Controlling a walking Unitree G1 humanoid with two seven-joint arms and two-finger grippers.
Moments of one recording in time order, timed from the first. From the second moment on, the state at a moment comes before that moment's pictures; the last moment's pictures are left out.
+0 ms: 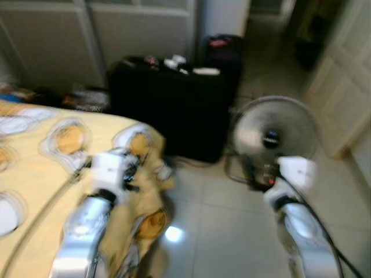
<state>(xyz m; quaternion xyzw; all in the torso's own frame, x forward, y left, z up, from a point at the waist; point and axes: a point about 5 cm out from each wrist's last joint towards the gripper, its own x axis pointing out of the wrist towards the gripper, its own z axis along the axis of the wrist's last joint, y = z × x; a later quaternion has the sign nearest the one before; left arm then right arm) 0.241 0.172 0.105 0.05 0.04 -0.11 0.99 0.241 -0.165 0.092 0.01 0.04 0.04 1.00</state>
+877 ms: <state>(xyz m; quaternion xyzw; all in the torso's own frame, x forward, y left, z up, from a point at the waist) 0.231 0.178 0.102 0.03 0.02 -0.08 1.00 0.233 -0.176 0.078 -0.02 0.06 0.02 1.00</state>
